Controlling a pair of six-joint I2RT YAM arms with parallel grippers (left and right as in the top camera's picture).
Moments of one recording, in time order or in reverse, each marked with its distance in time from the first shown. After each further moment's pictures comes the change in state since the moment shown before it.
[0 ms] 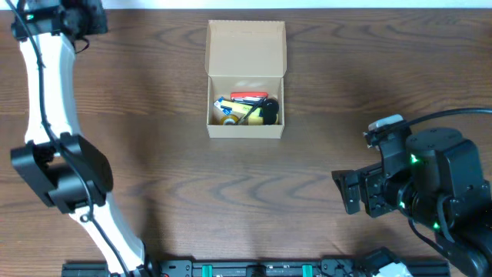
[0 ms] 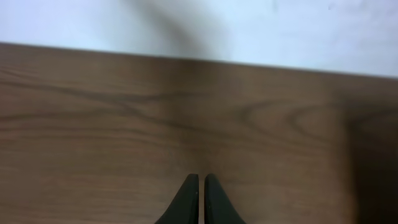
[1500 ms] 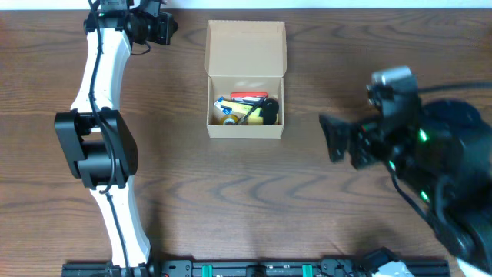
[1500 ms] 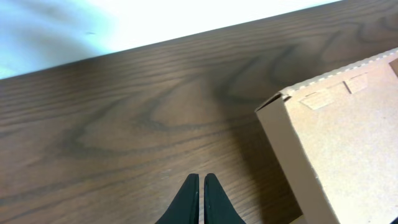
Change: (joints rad) left arm -0.209 0.159 0.000 0.077 0.293 0.110; right arm 0.000 0.072 0.004 0.434 0.038 0.000
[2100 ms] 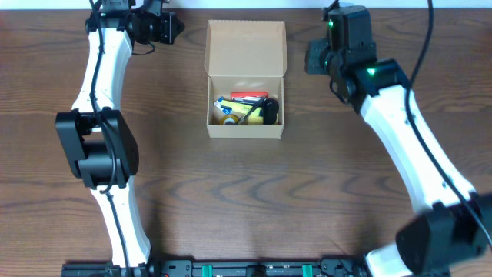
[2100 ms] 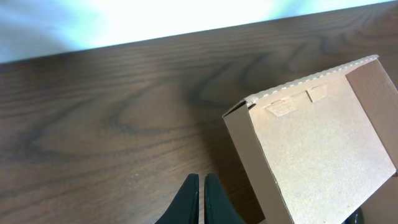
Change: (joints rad) left arm -0.006 0.005 0.000 0.000 0.087 -0.083; right arm -0.166 0.678 0.003 0.481 0.093 0.170
